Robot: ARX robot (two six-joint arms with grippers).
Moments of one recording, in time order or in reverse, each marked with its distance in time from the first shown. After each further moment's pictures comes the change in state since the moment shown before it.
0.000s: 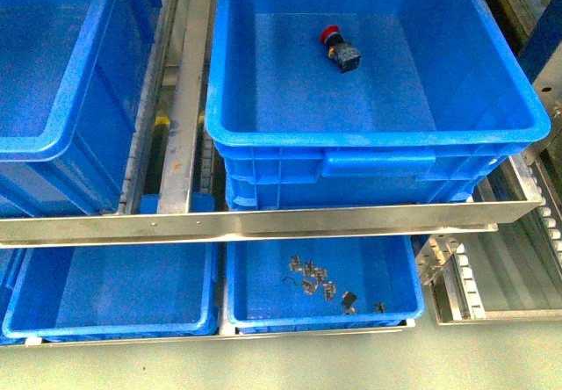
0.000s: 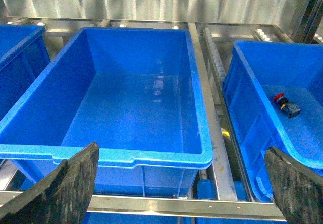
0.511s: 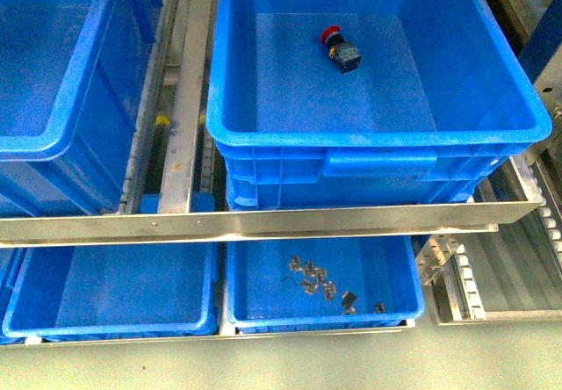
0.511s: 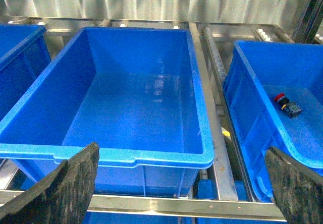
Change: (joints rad) left arm 0.000 0.000 0.000 0.000 0.000 0.000; right arm 0.000 -0.300 0.000 -0.315 -0.002 0.000
